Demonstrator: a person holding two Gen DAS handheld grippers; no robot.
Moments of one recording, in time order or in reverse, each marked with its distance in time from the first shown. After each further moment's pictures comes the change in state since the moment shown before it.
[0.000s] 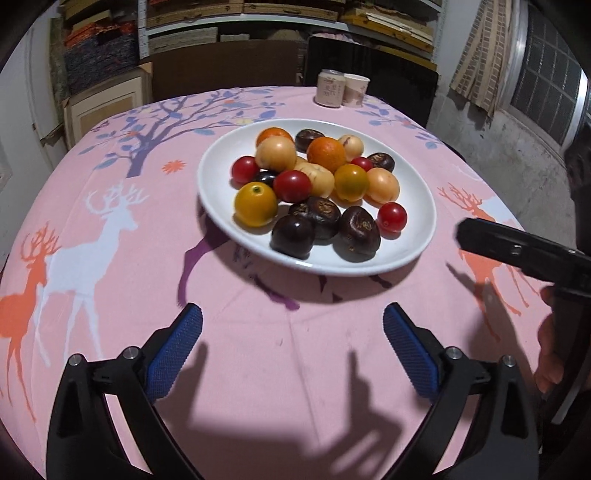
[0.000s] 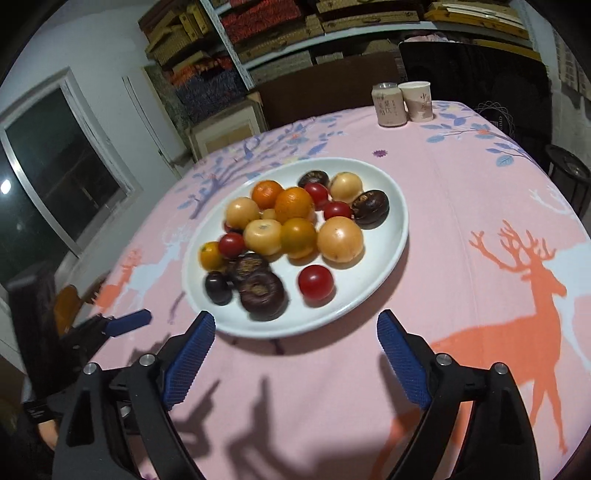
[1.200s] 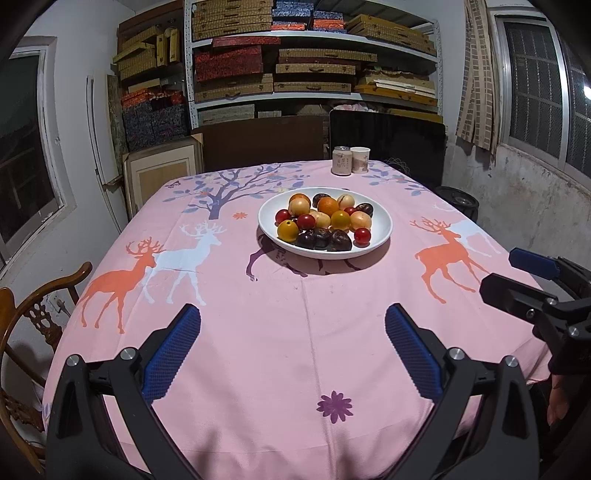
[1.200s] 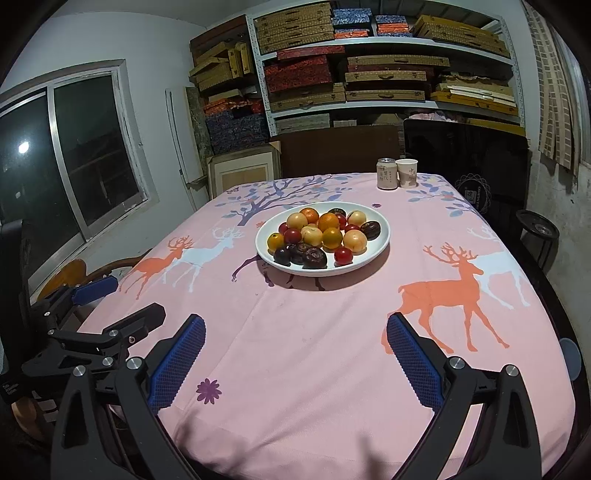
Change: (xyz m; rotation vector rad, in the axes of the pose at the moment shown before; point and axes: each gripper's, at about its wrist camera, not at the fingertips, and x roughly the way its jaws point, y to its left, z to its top) left arm -0.183 -0.044 -0.104 0.015 -0.286 0.173; right arm -0.154 0.082 -0.111 -0.173 -0.217 -0.107
